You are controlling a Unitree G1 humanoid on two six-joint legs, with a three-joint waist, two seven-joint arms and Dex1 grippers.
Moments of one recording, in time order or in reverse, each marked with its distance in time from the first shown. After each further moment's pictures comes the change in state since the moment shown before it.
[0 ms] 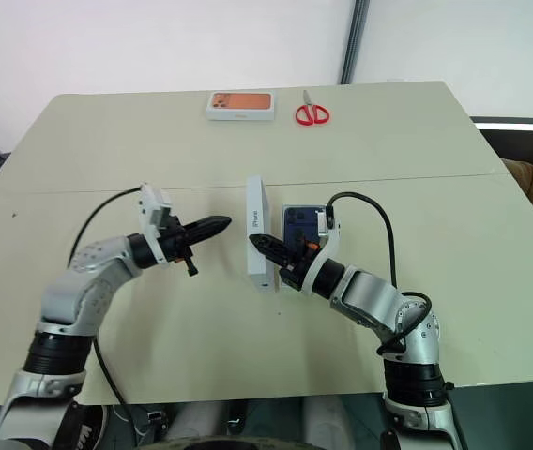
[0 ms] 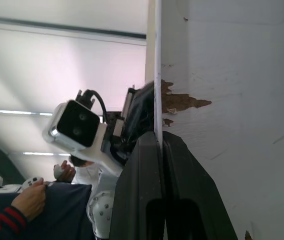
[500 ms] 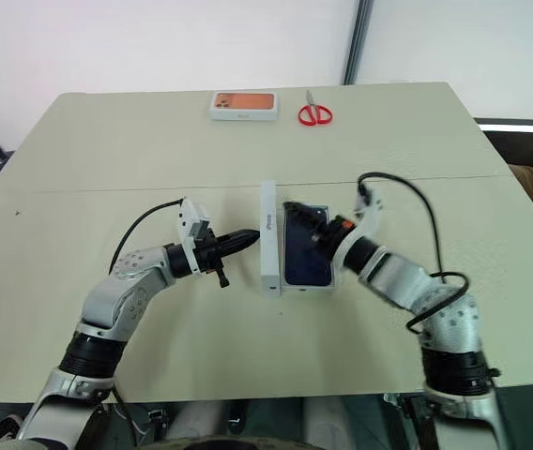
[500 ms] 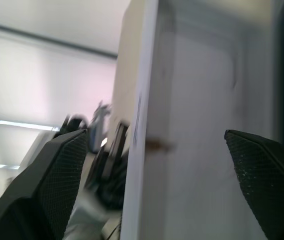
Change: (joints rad) left arm -0.030 -0.081 -0.071 0.063 0.047 -0.028 0.016; right arm -0.088 -0.237 -0.056 -0.044 -0.338 -0.124 0.179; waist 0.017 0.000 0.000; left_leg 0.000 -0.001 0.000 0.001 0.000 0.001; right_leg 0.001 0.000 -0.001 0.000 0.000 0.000
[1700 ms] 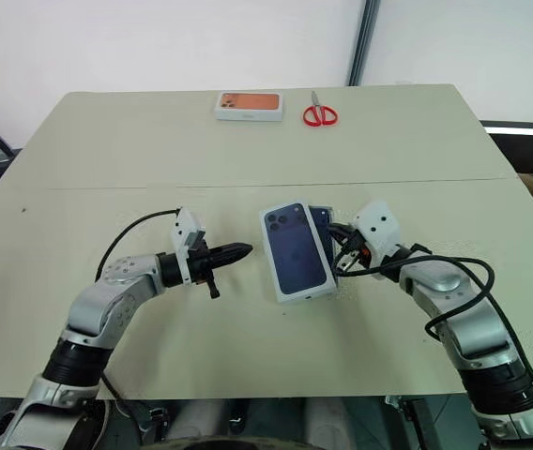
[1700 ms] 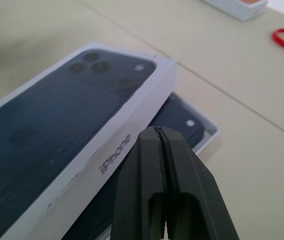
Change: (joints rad) left arm 0.059 0.085 -0.006 -0.065 -0.003 0.096 -0.001; right arm 0.118 -0.273 0.202 -0.023 -1.253 -0.391 0.795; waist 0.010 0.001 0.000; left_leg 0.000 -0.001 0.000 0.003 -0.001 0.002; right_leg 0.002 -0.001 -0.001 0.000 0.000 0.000
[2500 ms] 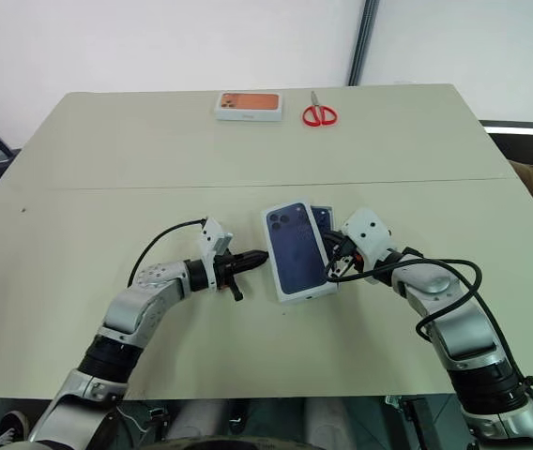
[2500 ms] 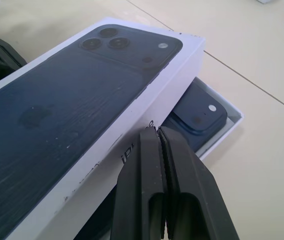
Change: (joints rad) left arm -0.052 -0.147 -0.070 0.171 0.090 -0.052 0.057; right arm -0.007 0.047 0.002 0.007 -0.092 0.041 0.034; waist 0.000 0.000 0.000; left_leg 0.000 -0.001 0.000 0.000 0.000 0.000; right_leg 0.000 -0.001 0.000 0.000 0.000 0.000
